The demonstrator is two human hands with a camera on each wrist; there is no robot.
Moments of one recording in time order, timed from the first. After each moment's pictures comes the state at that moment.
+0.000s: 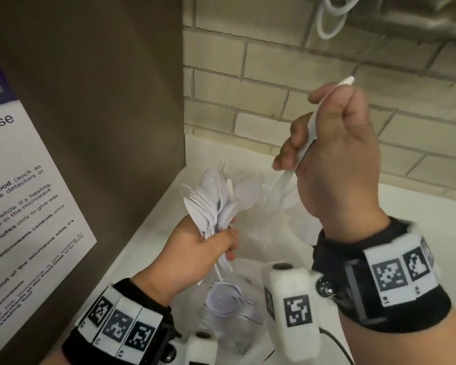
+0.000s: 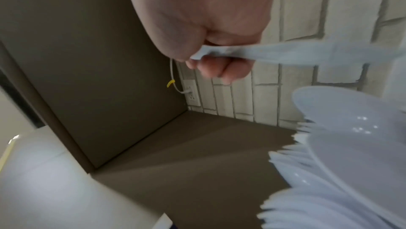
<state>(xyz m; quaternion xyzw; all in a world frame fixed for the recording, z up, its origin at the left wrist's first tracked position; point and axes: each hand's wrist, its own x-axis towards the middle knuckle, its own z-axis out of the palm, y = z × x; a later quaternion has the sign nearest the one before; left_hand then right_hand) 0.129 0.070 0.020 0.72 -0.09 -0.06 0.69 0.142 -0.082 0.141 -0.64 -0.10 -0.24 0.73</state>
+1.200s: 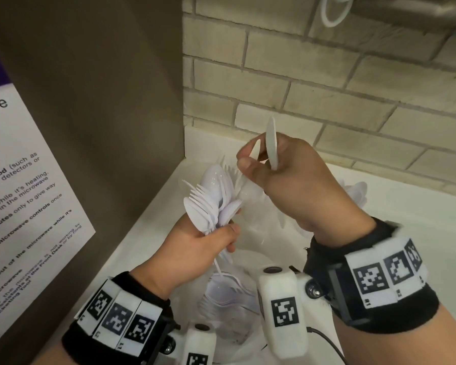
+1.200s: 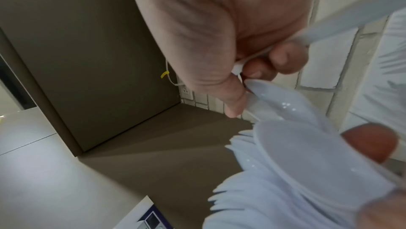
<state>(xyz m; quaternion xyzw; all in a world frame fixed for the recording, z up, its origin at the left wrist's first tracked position) 0.122 0.072 0.019 0.73 -0.10 -0.06 0.67 0.142 -0.077 0.118 -0.88 -0.09 -0.07 0.46</state>
